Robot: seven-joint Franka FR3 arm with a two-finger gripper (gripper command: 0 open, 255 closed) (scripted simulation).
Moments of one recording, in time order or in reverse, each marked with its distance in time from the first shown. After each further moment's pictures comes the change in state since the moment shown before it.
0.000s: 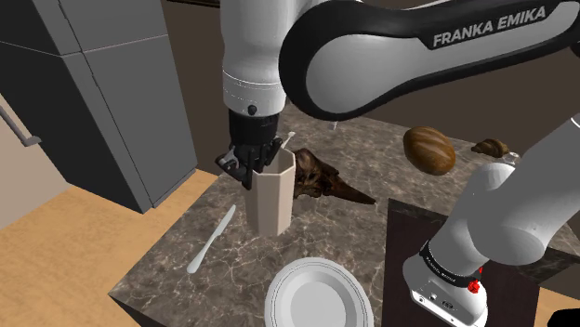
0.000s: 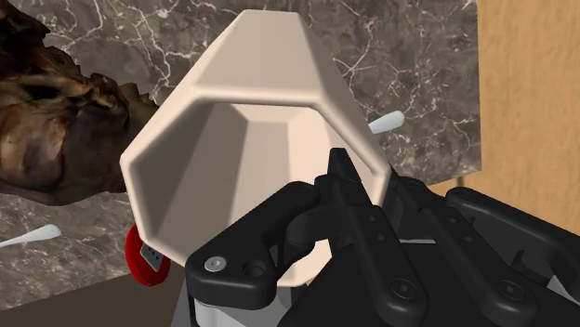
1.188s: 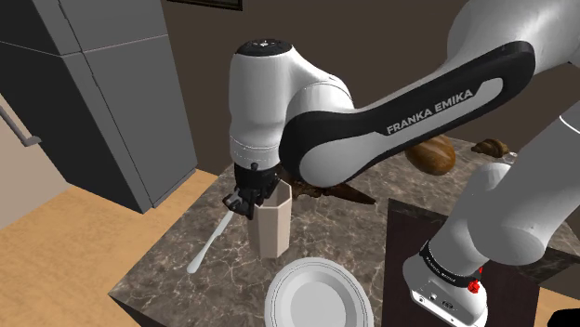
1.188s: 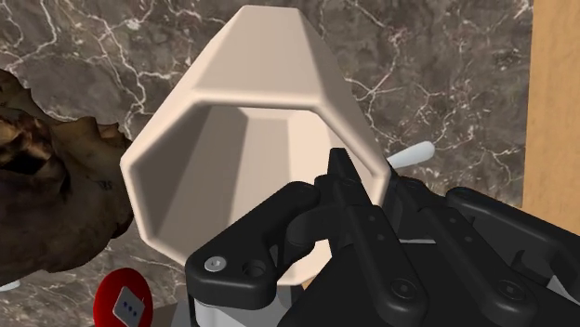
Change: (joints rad) arm 0.001 0.069 0.024 -0.183 -0.031 0.245 0.032
